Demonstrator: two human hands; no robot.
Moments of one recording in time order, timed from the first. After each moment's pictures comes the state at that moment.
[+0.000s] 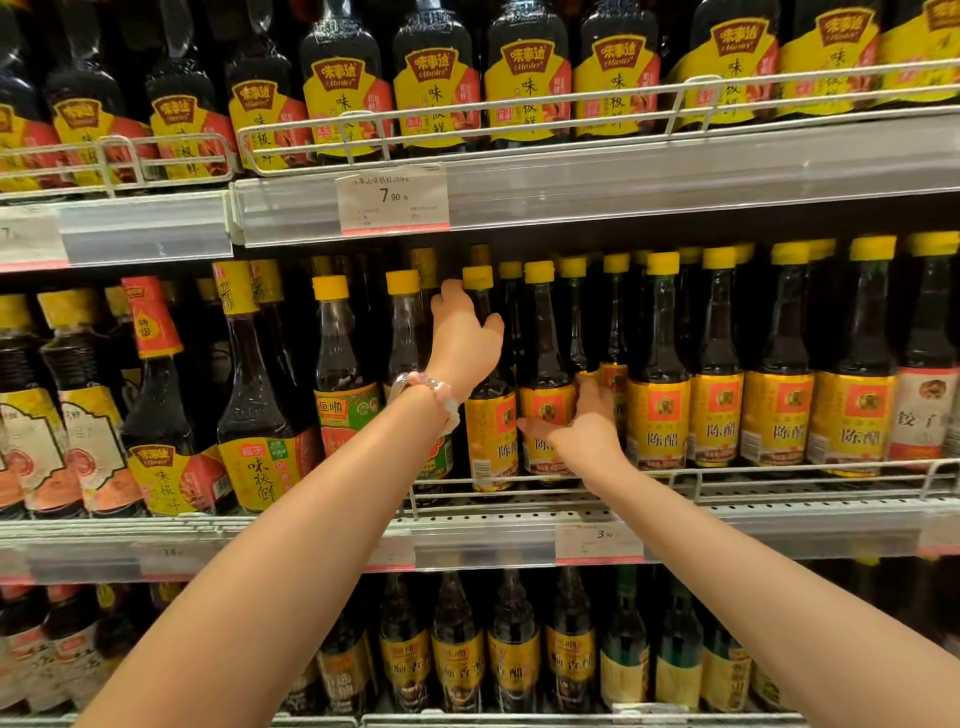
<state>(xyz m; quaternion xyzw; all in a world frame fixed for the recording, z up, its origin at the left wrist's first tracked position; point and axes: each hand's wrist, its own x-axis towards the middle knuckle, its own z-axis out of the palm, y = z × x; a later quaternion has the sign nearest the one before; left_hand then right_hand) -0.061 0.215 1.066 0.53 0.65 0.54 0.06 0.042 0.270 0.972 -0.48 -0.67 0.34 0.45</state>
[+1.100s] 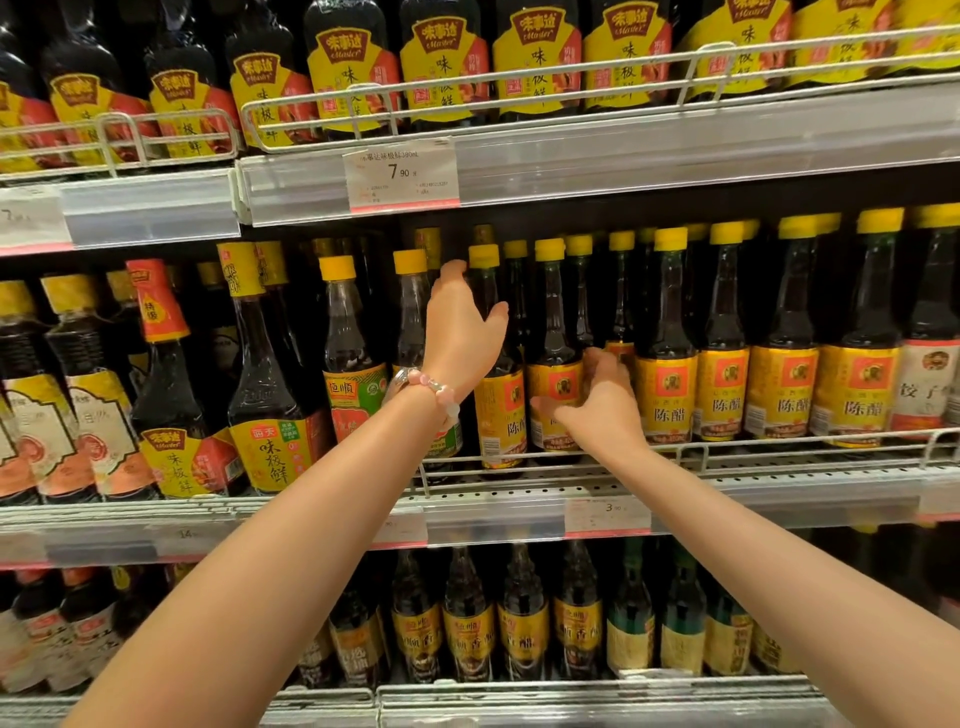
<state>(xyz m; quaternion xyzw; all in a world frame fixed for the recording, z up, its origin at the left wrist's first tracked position) -0.074 0.208 1.054 0.54 0.63 0.56 -0.01 0.053 0.264 0.964 -0.47 -0.69 0.26 0.48</state>
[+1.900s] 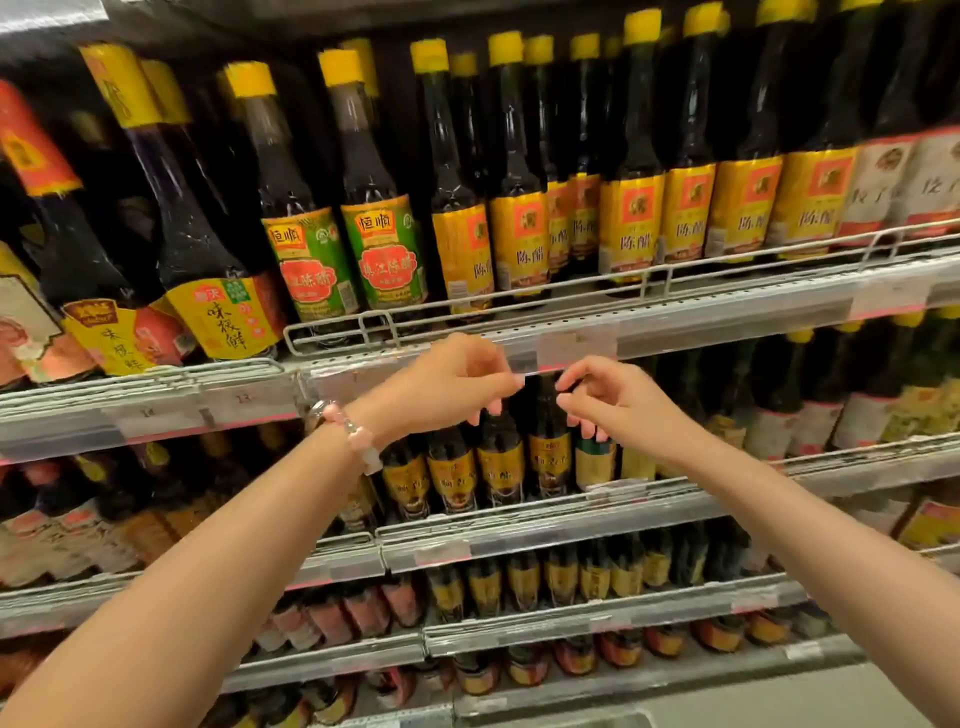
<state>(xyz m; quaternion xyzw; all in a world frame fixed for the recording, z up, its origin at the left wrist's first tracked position) -0.076 0.106 0.938 0.74 0.59 0.22 0.24 0.119 0.159 0.868 -0.36 -0.76 0.42 0.36</state>
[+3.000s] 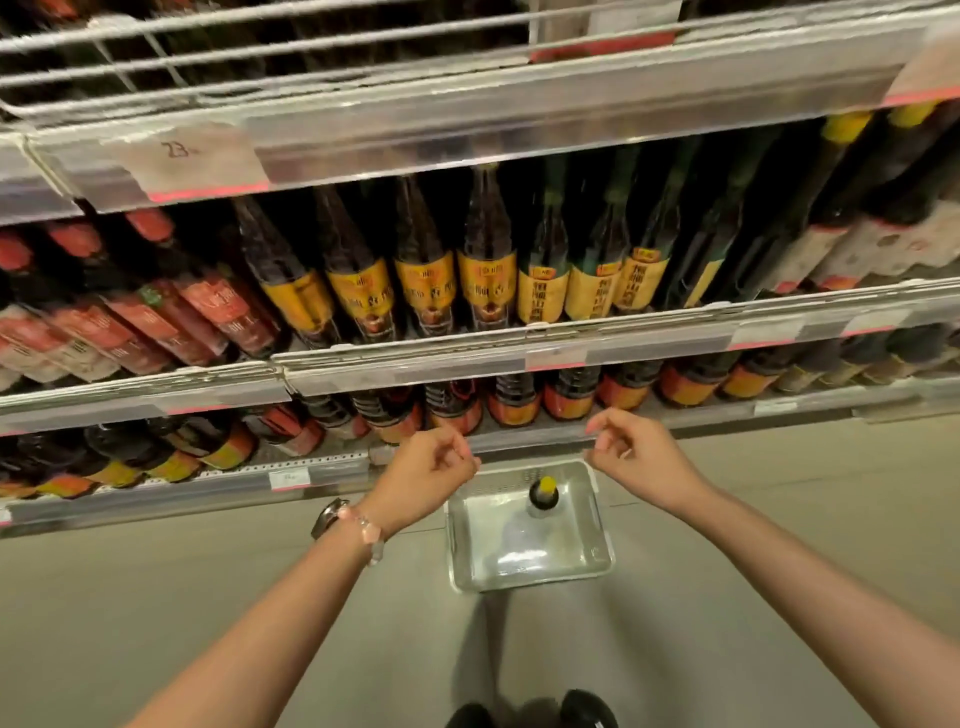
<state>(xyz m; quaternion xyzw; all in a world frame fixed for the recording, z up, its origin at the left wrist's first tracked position) -0.011 0.048 0.356 0.51 0.67 0.23 0.48 0.236 0.112 0.346 -0.55 -0.67 0.47 0.16</state>
